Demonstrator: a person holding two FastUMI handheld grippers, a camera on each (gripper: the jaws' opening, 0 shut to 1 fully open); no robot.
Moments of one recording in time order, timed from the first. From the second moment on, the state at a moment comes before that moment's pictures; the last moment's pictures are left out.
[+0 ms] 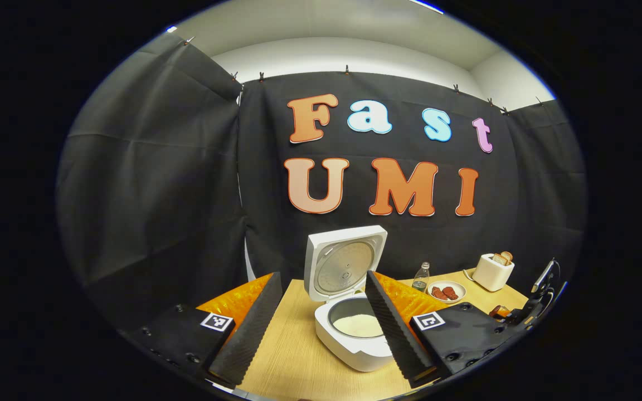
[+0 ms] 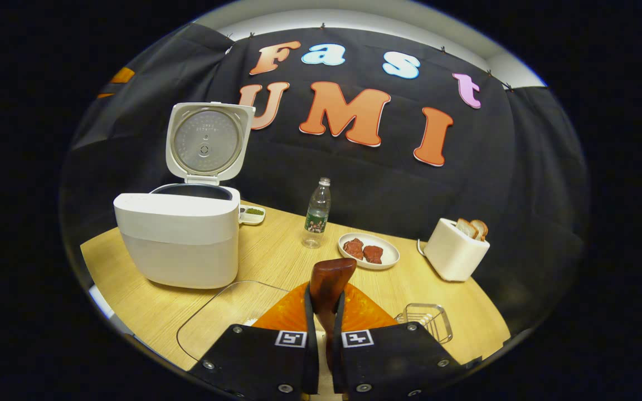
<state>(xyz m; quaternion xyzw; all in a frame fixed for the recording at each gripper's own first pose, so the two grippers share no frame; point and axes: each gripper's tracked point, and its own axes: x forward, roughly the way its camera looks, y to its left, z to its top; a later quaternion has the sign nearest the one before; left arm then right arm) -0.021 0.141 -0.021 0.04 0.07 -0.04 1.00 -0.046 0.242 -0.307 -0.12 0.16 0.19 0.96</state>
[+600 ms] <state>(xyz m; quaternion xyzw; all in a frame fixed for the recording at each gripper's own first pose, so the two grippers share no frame) -0.027 0.150 -0.038 0.02 0.08 -0.05 0.99 -0.051 0.248 -0.309 0.02 0.20 0.14 0.97</state>
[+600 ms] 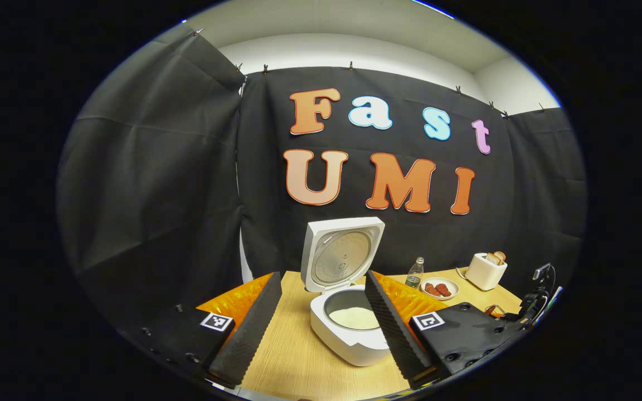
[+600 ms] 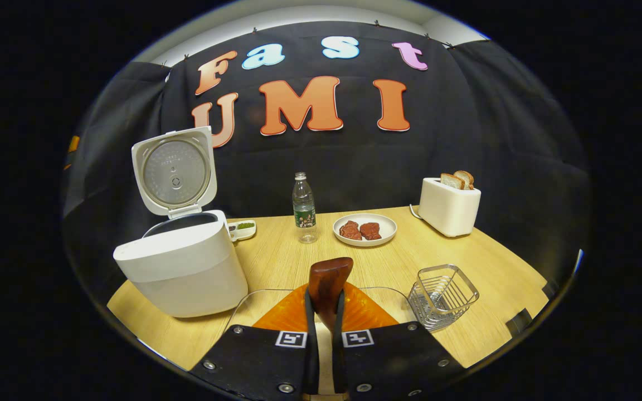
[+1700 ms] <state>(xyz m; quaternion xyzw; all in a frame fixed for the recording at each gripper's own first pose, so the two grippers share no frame) -0.025 0.149 -0.048 0.02 0.10 -0.06 0.99 -0.052 0.220 -0.332 0.40 0.26 0.01 0.88</state>
